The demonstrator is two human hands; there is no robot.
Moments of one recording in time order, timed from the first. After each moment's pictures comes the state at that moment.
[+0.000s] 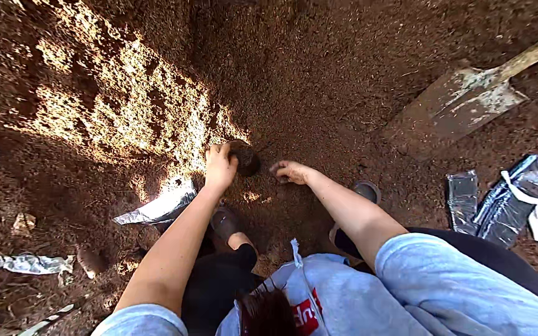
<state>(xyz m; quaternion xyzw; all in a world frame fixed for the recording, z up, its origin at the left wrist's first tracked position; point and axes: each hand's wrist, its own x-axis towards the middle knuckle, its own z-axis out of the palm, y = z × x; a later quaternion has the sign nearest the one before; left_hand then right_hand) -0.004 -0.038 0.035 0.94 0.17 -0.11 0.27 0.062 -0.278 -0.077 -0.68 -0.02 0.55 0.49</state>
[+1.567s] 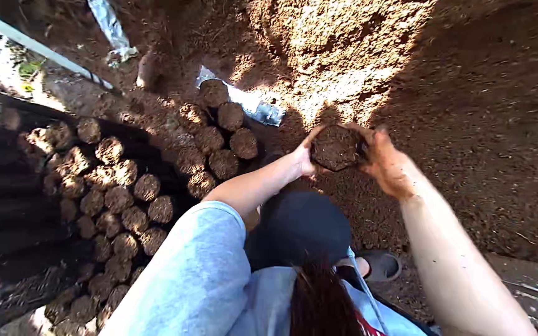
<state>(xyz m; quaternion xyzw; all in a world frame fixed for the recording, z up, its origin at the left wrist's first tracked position) -0.171 -0.030 0.085 0.05 0.31 0.04 0.95 -0.022 -0.144 0.130 -0.71 -0.27 0.53 0.38</state>
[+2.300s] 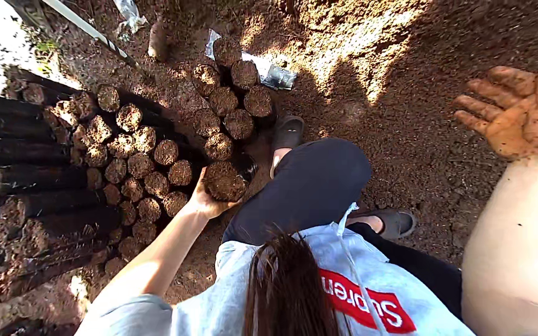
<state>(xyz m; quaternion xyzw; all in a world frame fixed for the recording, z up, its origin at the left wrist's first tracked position) -0.470 -0.115 0.084 -0.03 0.56 0.17 0.81 0.058 -0.263 0.157 -0.73 -0.19 0.40 0.52</state>
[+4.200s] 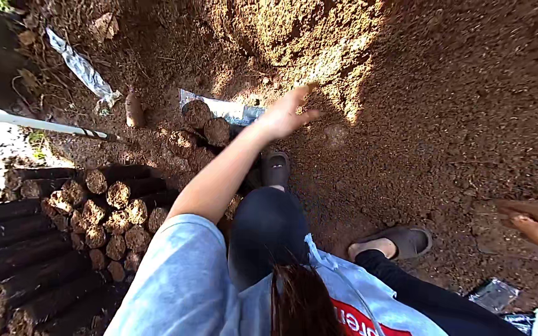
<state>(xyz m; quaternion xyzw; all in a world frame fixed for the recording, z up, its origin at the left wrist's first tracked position) -0.139 0.068 0.096 0.84 0.18 -0.05 0.50 0.066 -0.413 0.172 -0.89 -0.18 0.41 0.11</state>
